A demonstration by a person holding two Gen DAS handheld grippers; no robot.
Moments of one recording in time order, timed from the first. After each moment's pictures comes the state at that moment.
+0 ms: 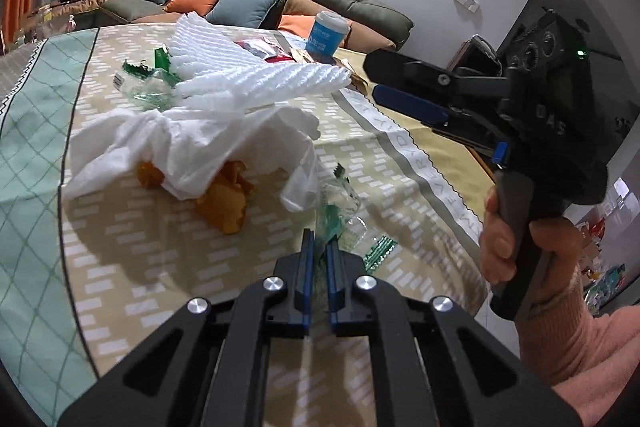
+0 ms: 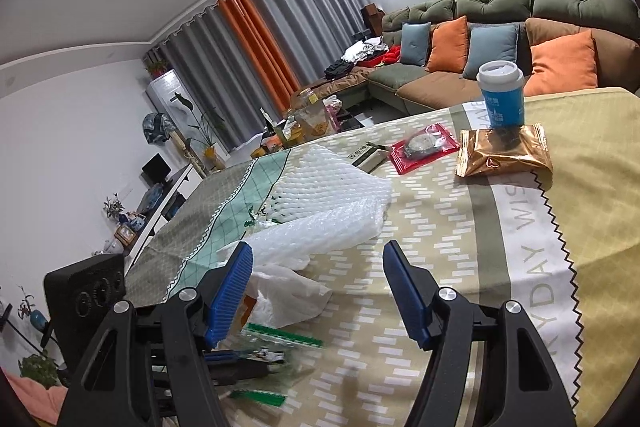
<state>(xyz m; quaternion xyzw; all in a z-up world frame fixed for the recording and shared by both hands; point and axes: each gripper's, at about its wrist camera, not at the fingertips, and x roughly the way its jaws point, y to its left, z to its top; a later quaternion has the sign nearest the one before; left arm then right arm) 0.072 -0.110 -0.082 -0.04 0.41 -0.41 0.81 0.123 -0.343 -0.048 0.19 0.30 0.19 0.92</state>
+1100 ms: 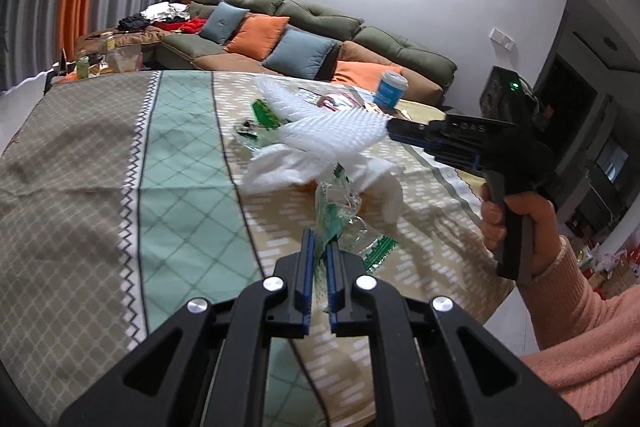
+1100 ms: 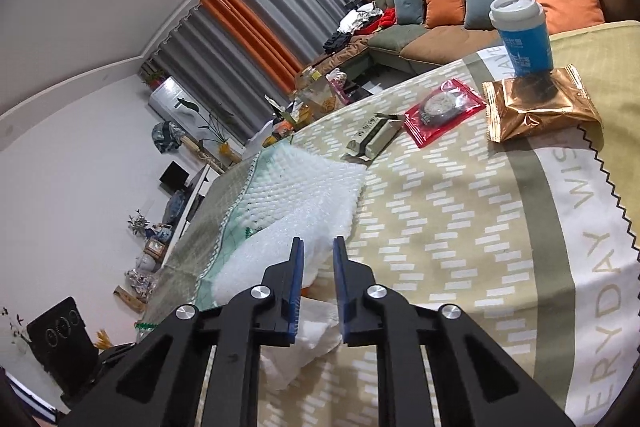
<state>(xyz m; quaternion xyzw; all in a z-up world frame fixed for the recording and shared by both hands) 0.038 -0.012 -0.041 -0.04 0.35 -0.31 0.88 0.163 -0.341 -0.060 0.27 0.34 0.22 0.88</state>
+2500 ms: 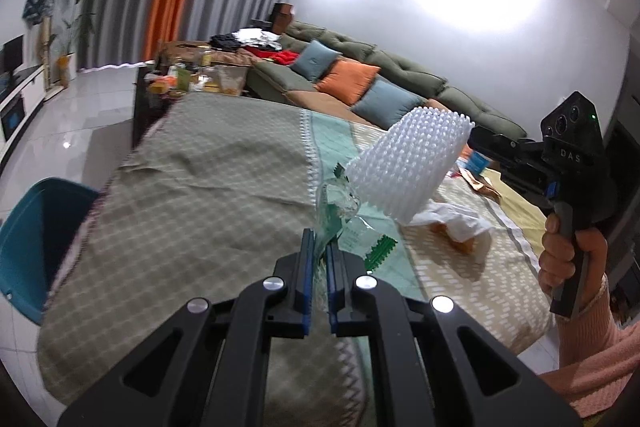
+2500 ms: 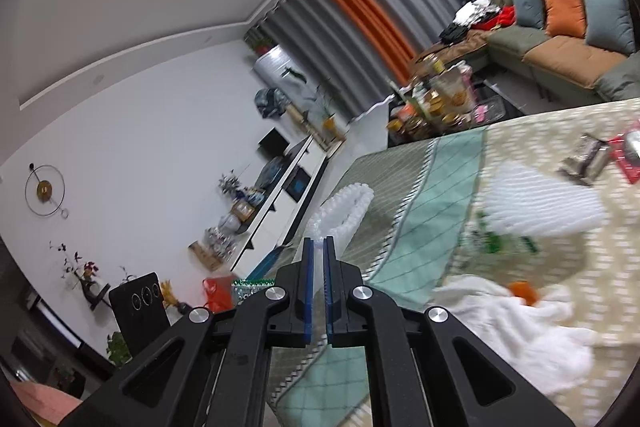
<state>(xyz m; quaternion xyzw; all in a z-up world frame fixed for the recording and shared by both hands) 0.022 0.126 -0.020 -0.11 0.31 -0.16 0.93 0.170 -0.189 -0.005 0.24 0.31 0.42 0.82</state>
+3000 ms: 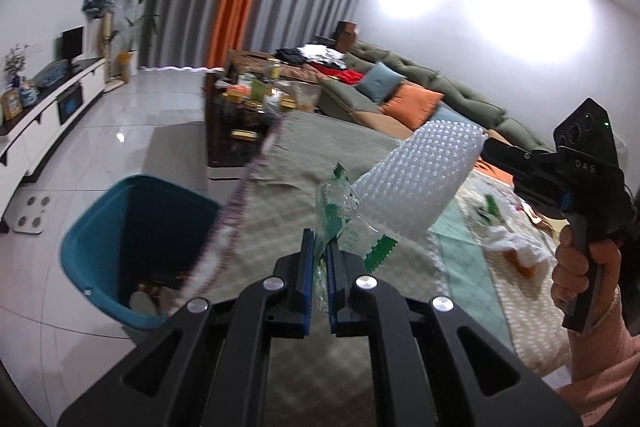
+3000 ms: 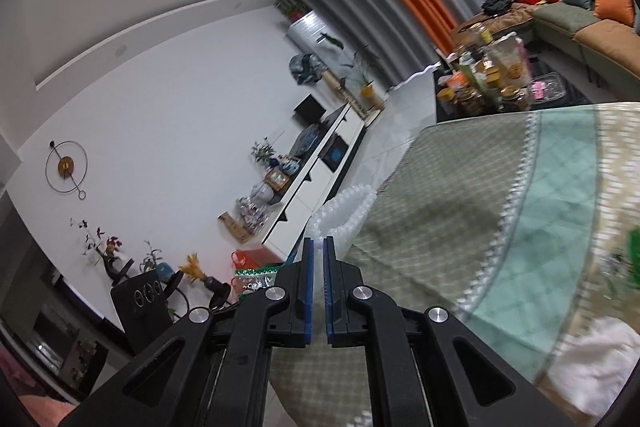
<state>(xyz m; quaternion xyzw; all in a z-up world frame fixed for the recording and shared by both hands) 0.010 0.217 -0.012 -0.13 0.29 -0.04 0.95 0.198 -0.078 -0.005 0.22 0.33 0.49 0.78</state>
